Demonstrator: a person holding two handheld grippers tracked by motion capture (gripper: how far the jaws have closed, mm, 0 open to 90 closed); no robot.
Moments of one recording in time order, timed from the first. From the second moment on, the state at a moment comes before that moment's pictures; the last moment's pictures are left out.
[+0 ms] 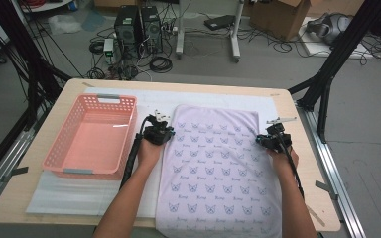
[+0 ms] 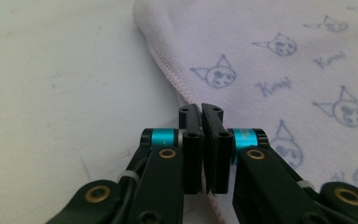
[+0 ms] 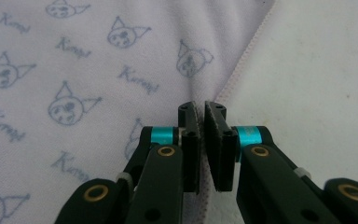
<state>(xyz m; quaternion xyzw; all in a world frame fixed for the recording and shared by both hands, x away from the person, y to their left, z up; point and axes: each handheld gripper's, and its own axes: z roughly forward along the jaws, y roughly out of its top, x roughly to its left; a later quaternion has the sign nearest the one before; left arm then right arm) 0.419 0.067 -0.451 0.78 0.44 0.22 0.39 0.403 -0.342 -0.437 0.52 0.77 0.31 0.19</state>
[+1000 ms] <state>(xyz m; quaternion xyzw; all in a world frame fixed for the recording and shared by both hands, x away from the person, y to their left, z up) 0.440 0.091 -0.375 0.70 0.49 0.24 0.47 0.416 -0.350 -0.369 0.51 0.72 0.40 0.26</state>
